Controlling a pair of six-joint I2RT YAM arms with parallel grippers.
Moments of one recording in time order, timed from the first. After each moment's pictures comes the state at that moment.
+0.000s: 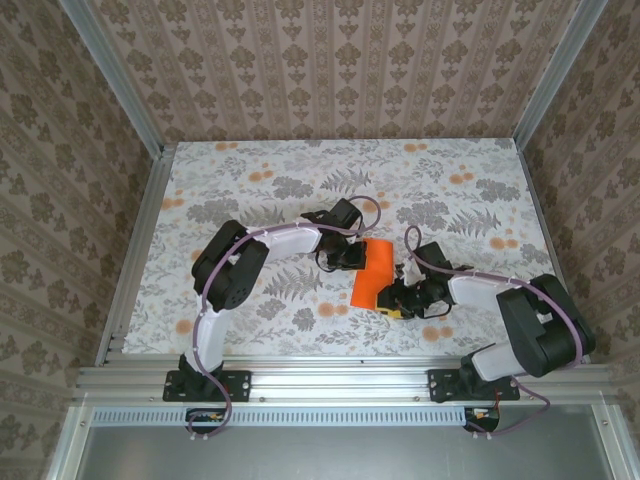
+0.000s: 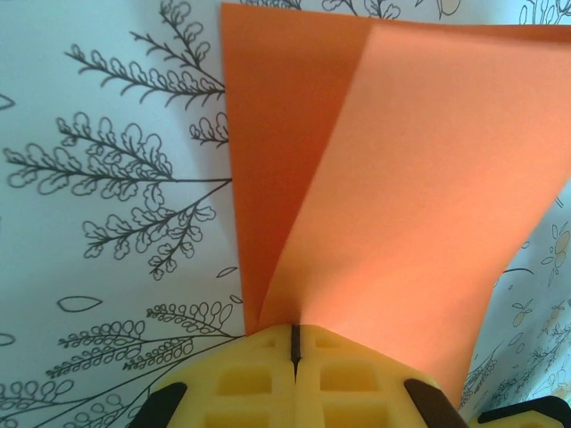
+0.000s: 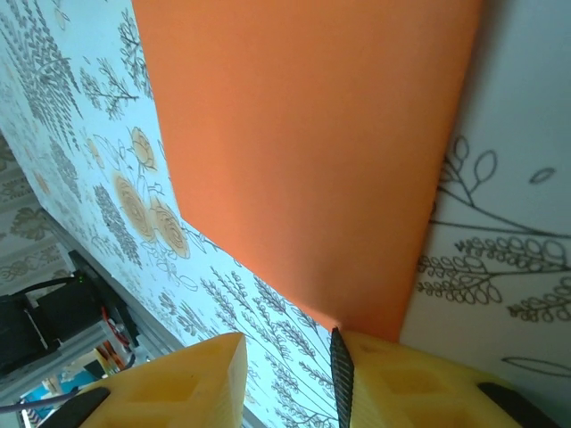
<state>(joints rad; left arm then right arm) -0.83 2.10 1.41 -0.46 0.39 -0.62 0.33 1.44 0.48 -0.24 -0.71 0.66</state>
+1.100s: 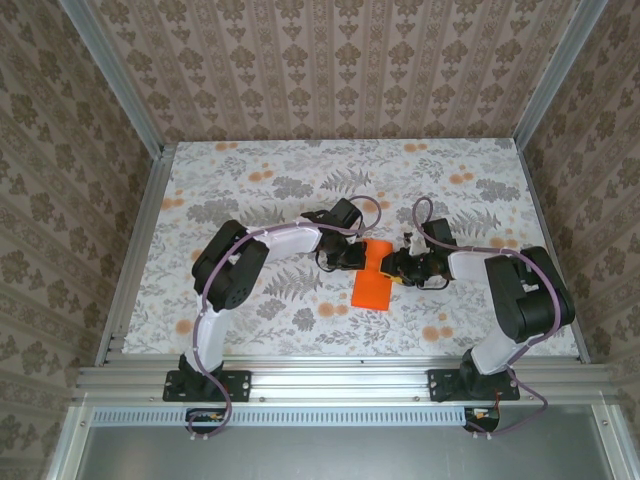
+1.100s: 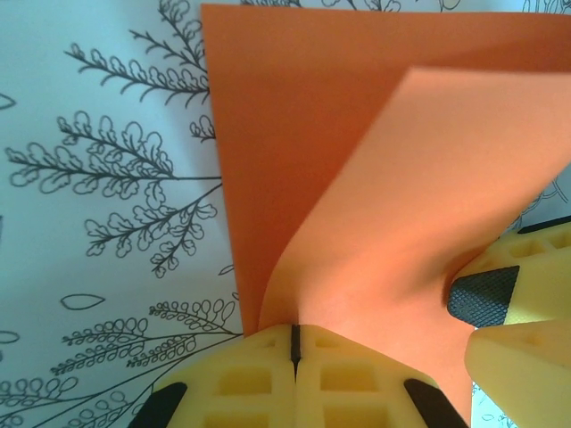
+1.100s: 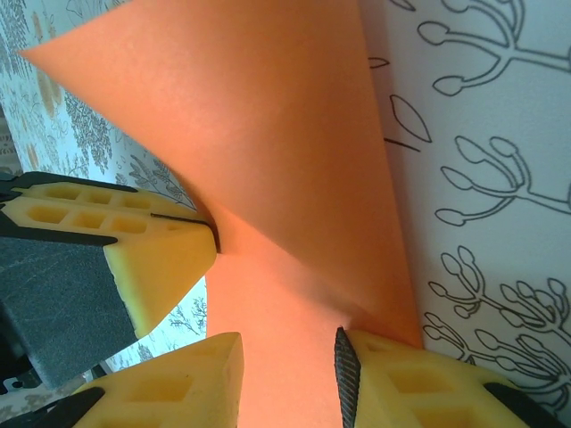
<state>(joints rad) -0.83 2.10 1.42 -0.48 0.39 -0.61 0.19 1.63 0.64 -0.06 -0.67 0.63</state>
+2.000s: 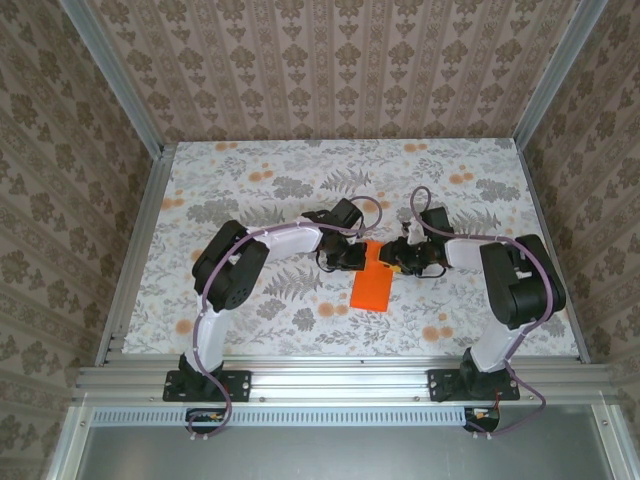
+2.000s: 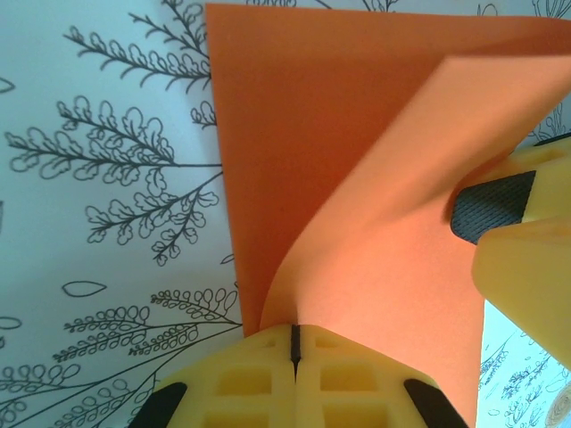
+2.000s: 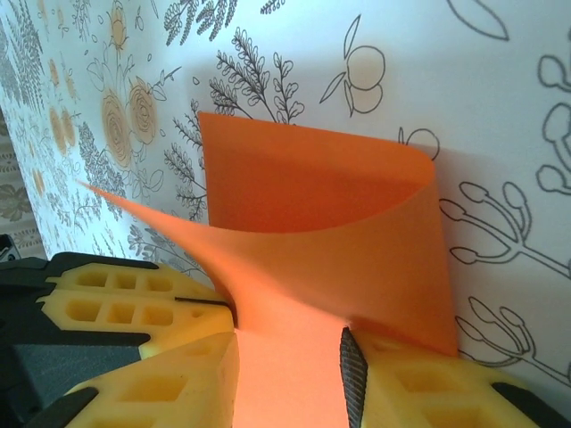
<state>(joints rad) -0.83 2.10 1.43 -0.50 0.38 -0.60 0.16 1.72 0.76 -0.09 -0.67 0.60</state>
